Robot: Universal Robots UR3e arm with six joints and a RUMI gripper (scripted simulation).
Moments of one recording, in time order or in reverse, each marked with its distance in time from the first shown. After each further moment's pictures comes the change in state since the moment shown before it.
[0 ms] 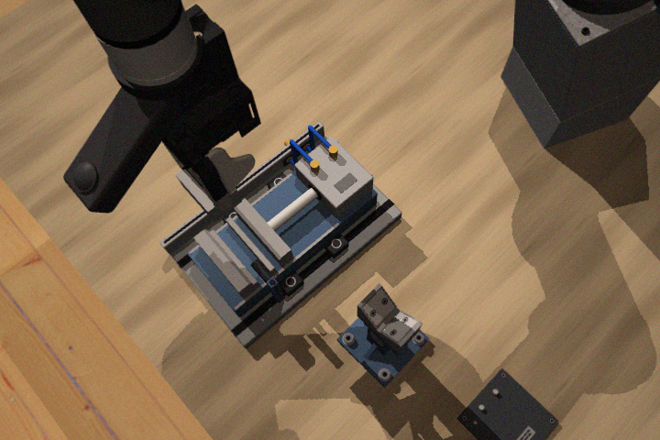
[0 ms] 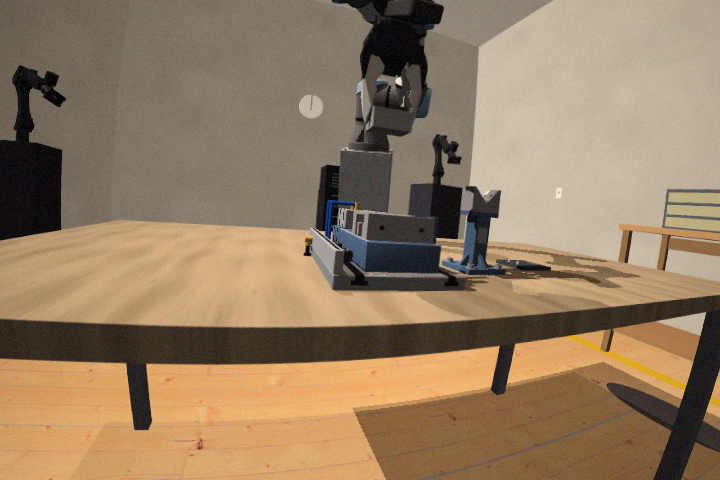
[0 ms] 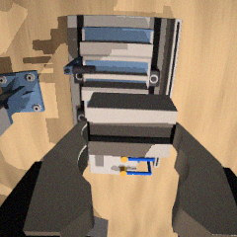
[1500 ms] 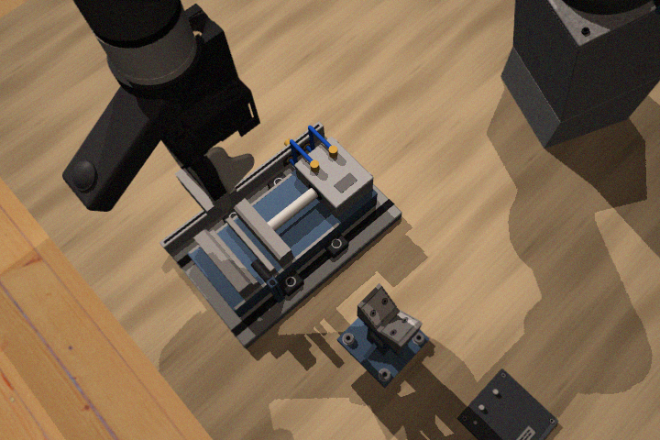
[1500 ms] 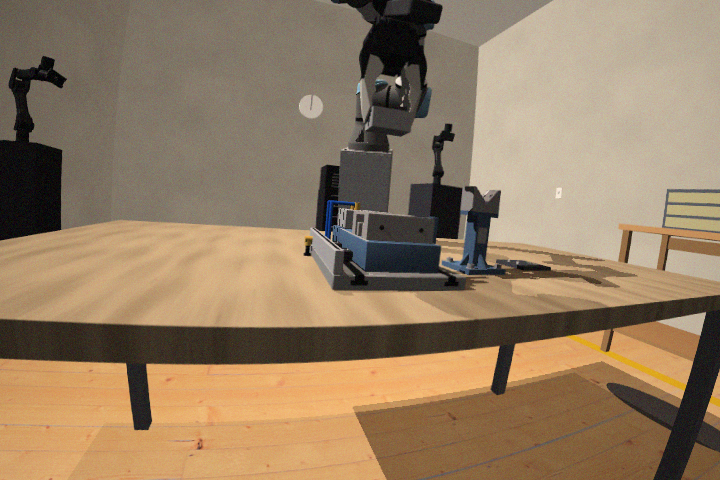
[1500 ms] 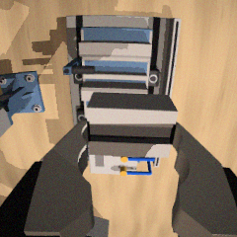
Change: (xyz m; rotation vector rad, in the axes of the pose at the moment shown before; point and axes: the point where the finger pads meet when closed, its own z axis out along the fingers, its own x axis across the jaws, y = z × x) arm 0.001 0.000 0.000 0.000 0.000 0.008
